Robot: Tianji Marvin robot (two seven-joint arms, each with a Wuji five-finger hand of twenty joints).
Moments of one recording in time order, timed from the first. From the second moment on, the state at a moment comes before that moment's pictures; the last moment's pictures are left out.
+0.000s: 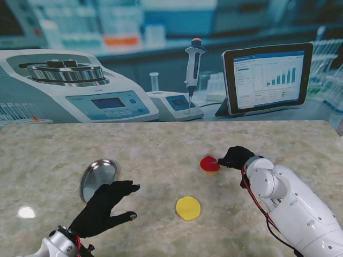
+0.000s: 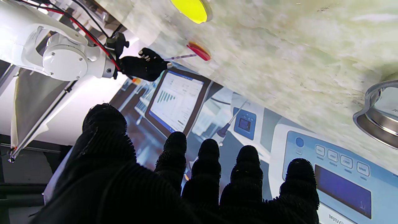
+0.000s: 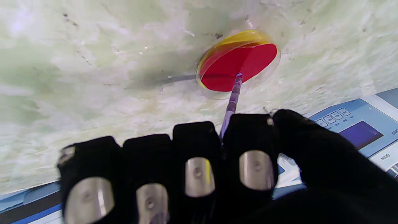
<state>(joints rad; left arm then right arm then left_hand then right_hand) 2.19 -1.10 -1.53 -2.02 0.66 -0.37 0.00 -1.33 -1.06 1.15 -1.42 -0.69 0.18 0.25 0.72 -0.06 0.00 -0.07 0.25 0.03 0.23 0.17 0.21 0.04 0.20 0.33 0.13 0.14 0.09 0.47 -0.09 0.32 0.16 0.59 0.33 -0.33 0.85 0.17 1.29 -0.16 1.53 1.27 1.38 0.05 1.48 1.22 1.27 0.15 1.72 1.11 1.10 0.36 1.79 0.97</state>
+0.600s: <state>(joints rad) 2.19 -1.10 -1.53 -2.01 0.66 -0.37 0.01 -1.32 -1.05 1.12 -1.41 -0.76 0.21 0.26 0.73 -0.06 0.00 -0.07 0.25 0.04 0.23 0.17 0.21 0.04 0.20 0.33 0.13 0.14 0.09 0.47 -0.09 0.32 0.16 0.59 0.33 -0.33 0.84 0.17 1.29 -0.21 1.54 1.27 1.38 0.03 1.48 1.22 1.27 0.13 1.72 1.11 1.11 0.35 1.79 0.97</state>
